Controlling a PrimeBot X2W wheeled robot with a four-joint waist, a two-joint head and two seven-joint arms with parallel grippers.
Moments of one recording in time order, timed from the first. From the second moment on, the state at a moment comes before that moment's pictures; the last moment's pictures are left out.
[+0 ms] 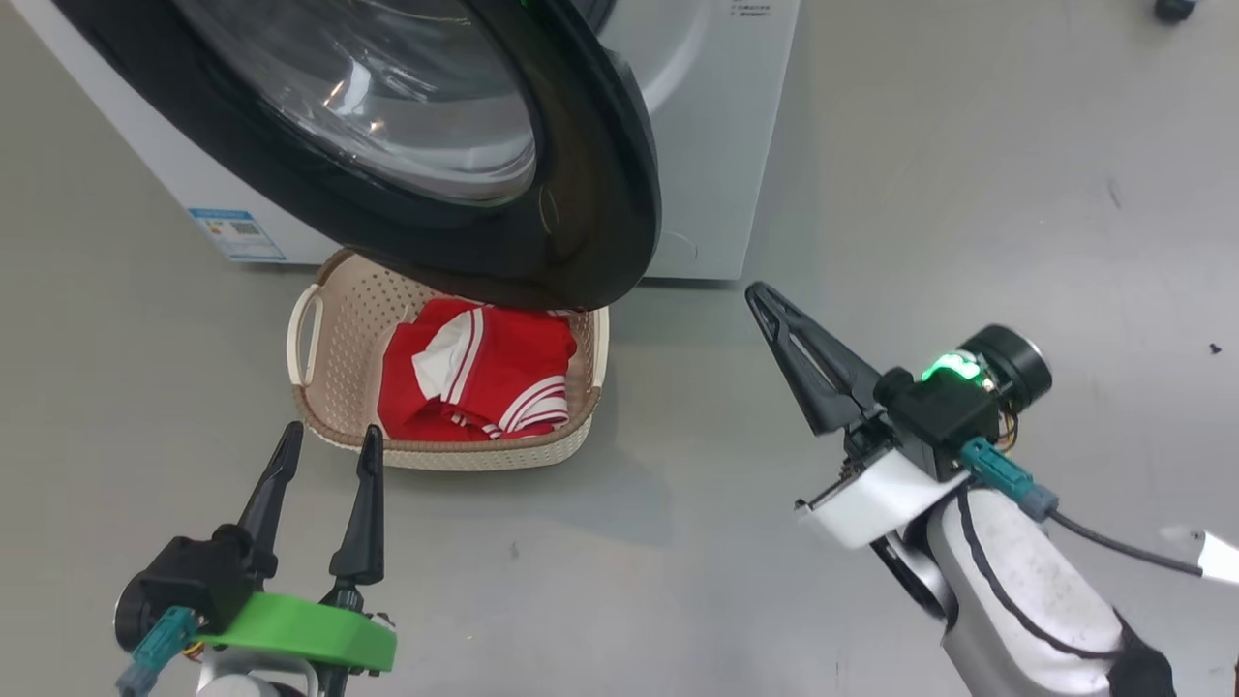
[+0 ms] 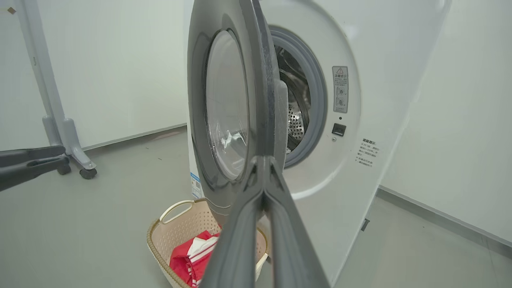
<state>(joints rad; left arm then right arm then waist) -0.03 0.09 -0.17 0.10 -0.41 -0.12 -0.26 -0.27 -0.12 0.44 0.10 0.17 0.12 -0.24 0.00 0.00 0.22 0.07</state>
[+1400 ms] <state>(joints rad) -0.21 0.04 -0.25 0.11 -0.46 -0.12 -0.26 -0.82 -0.30 0.49 0.30 0.24 0.13 -0.18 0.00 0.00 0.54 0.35</state>
